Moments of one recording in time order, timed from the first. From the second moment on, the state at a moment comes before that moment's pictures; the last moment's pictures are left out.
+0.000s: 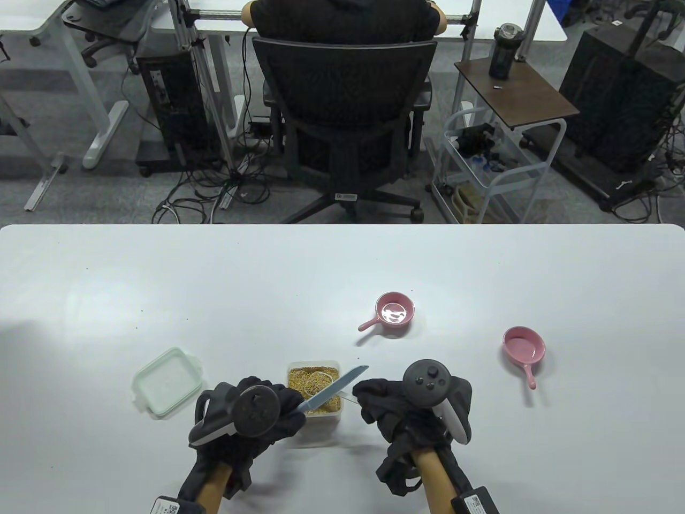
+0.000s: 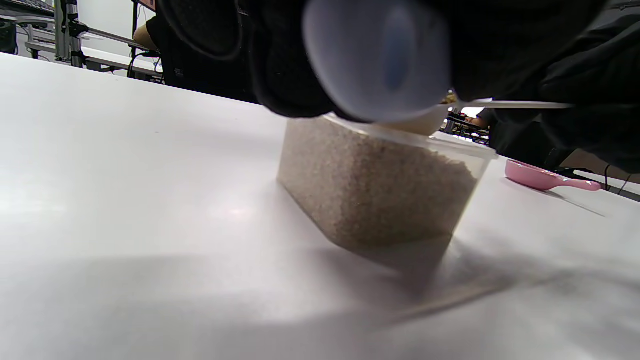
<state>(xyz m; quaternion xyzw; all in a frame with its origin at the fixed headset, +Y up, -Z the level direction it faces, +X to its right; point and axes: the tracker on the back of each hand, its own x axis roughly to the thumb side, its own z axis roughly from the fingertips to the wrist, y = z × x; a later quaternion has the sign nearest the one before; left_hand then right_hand) -0.174 -0.725 -0.281 -0.07 -0.23 0.11 0.96 0.106 -0.733 -0.296 0.02 0.12 0.92 0.38</state>
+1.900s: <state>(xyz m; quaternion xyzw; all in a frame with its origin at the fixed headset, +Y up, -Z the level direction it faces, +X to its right) -0.215 -0.737 -0.291 -0.06 -0.10 0.04 0.99 0.109 -0.732 -0.292 0.02 0.12 0.92 0.39</state>
